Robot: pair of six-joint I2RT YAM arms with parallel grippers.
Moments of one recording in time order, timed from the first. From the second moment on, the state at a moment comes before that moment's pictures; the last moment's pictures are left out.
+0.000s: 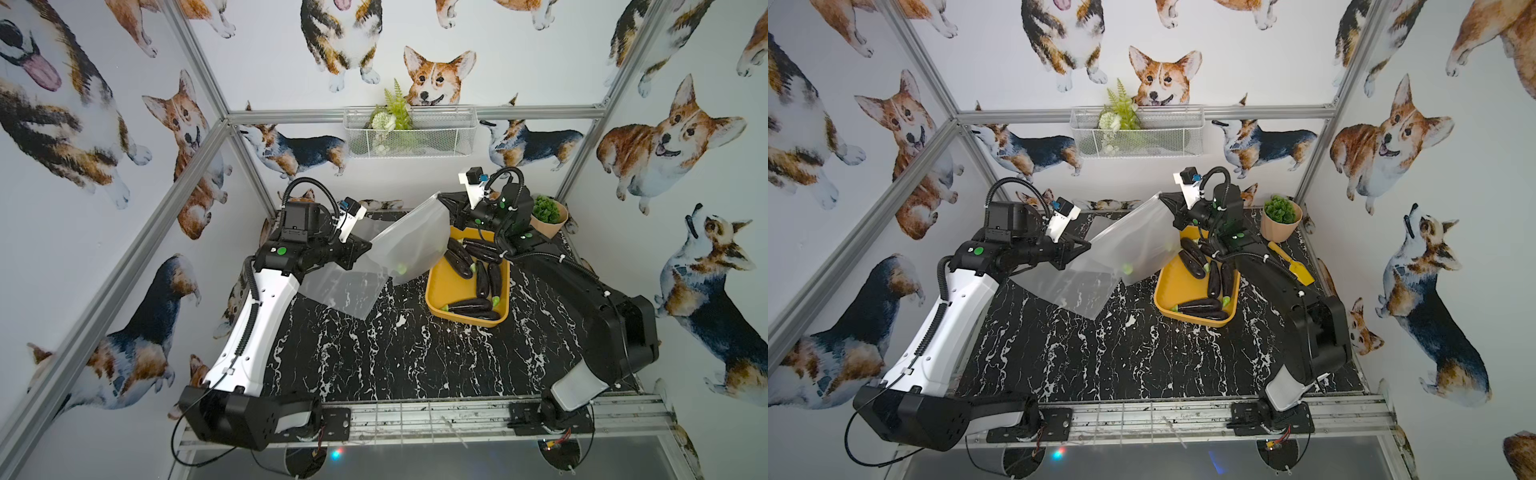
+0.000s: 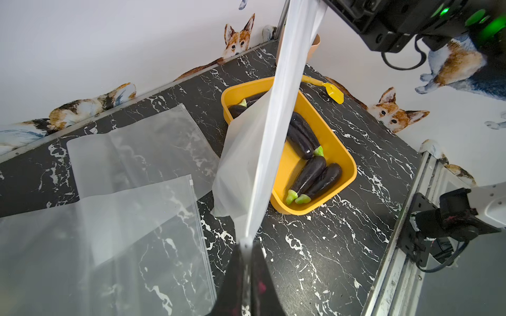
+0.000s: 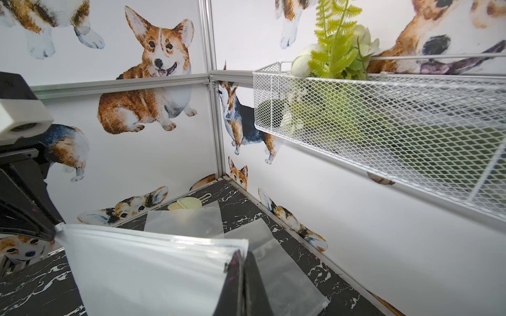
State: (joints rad) left arm -0.19 1.31 1.44 -0.85 0.60 0.22; right arm 0.40 1.61 1.37 0.25 -0.55 0.01
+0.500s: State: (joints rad) left arm -0.18 1.30 1.45 -0.84 0.59 0.20; right arm 0.40 1.61 1.37 0.25 -0.53 0.02
